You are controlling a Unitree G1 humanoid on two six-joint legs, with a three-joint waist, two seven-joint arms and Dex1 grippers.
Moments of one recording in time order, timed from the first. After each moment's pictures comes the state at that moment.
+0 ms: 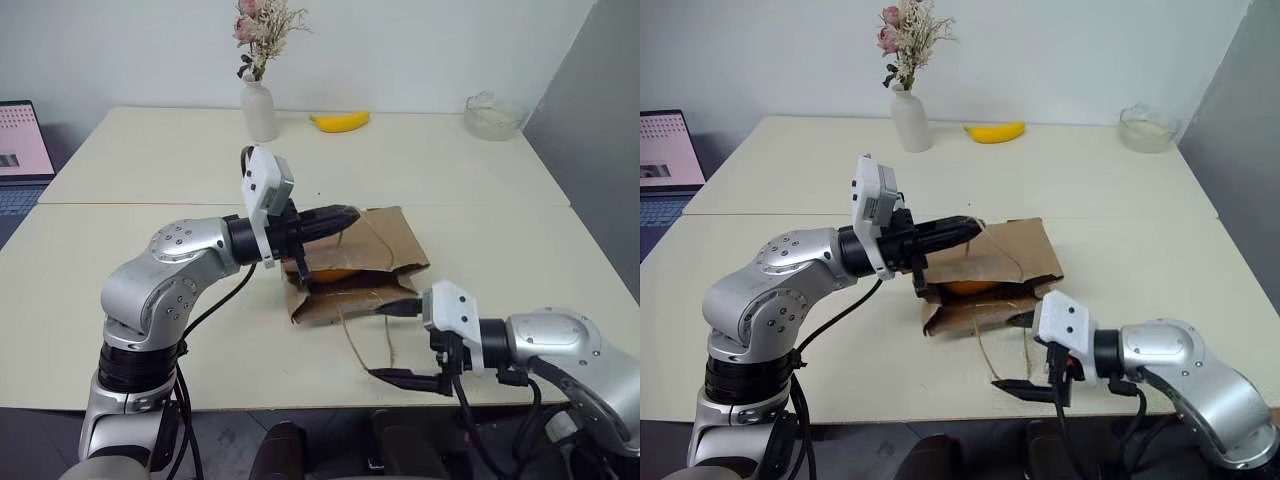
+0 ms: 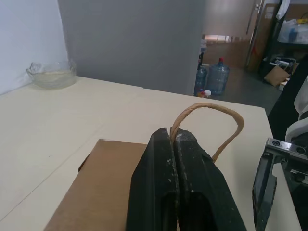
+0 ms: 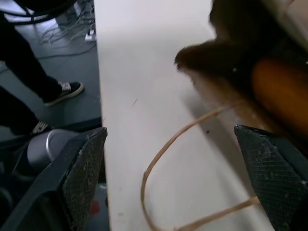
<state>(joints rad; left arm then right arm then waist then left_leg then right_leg) -0.59 0.52 0.02 -0.40 -0.68 0.78 -0.77 -0.21 -0.65 0.10 -0.84 0.49 0.91 0.86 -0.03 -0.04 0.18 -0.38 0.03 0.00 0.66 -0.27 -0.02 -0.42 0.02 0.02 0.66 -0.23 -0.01</state>
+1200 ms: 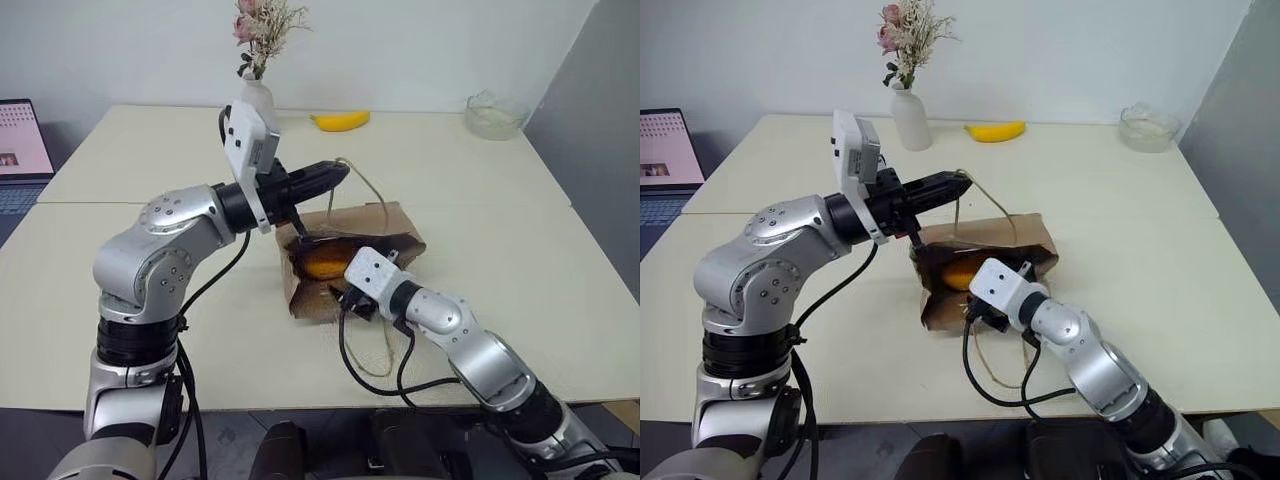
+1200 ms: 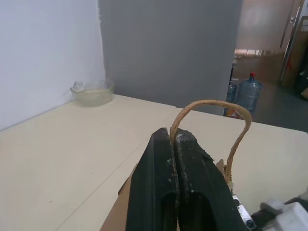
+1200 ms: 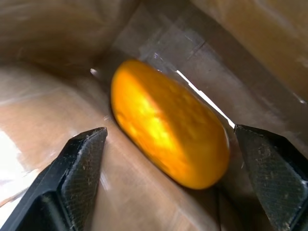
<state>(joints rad) -0.70 0.52 0.05 -0.31 -0.69 0.76 -0.69 -0.42 -0.33 0.54 -0.42 -0.10 0.73 0.34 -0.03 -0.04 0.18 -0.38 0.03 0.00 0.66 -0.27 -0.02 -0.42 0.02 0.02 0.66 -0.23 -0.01</state>
